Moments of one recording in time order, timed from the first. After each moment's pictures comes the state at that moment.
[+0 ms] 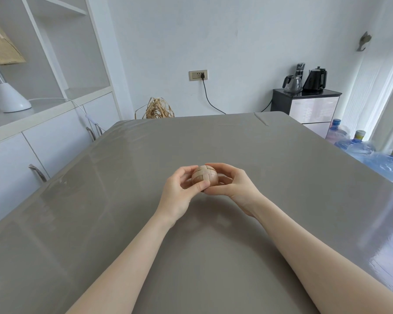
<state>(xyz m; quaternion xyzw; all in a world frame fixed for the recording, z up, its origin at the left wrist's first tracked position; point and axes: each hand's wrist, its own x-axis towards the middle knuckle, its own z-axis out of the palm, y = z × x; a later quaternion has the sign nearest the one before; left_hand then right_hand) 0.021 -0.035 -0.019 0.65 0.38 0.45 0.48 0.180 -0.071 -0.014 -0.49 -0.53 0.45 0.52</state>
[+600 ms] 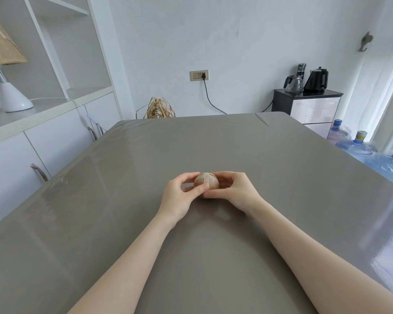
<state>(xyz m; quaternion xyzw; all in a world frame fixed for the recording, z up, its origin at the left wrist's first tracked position) 0.017 -0.031 -0.028 0.67 0.44 0.41 0.45 0.179 -0.067 -0.022 -0.57 -0.55 0.39 0.48</state>
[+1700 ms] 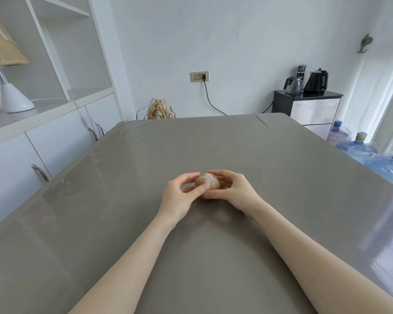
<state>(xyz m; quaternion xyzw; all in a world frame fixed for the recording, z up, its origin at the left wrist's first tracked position) 0.019 -0.029 -0.030 0.66 0.44 0.42 0.44 0.182 -0.060 -0.029 -0.57 -0.53 0.40 0.48</state>
